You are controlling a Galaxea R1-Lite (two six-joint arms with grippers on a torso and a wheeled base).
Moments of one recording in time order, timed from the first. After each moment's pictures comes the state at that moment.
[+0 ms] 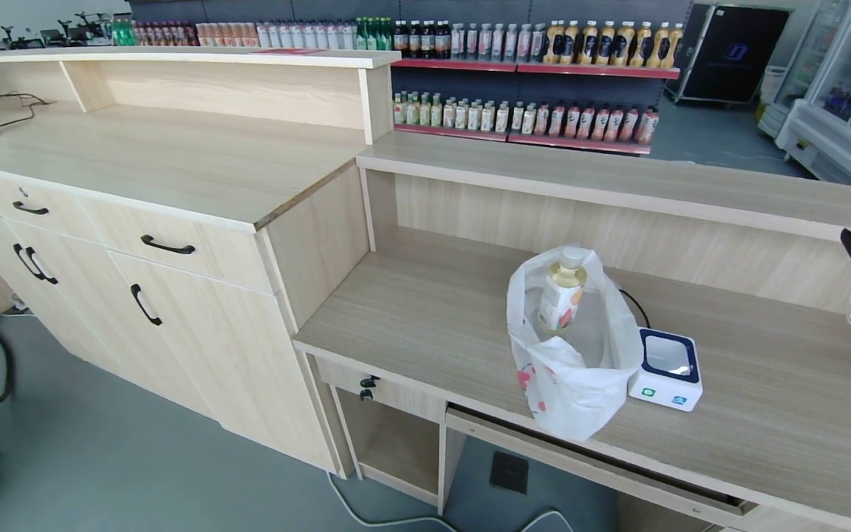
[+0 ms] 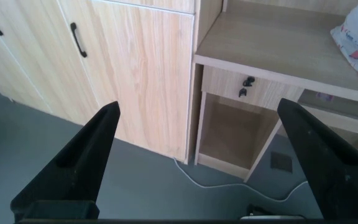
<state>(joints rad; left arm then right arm) 0.00 0.00 0.00 0.00 0.00 0.00 -0.30 1.59 -0.60 -1.13 0.04 -0.44</state>
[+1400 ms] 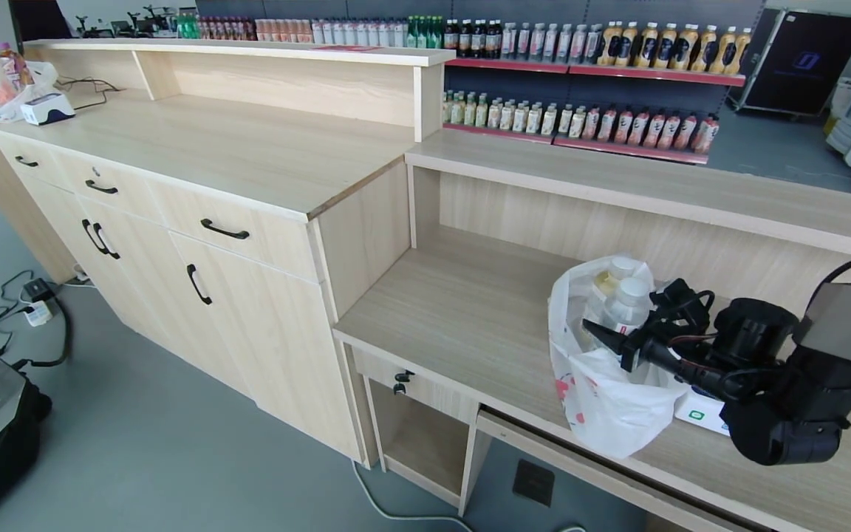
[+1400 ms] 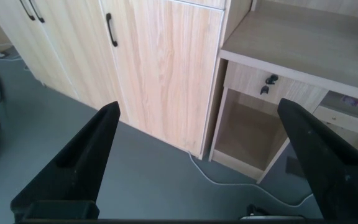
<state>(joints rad) 0.00 0.00 0.00 0.00 0.00 0.00 0.02 2.29 -0.70 -1.57 0.58 -0.26</state>
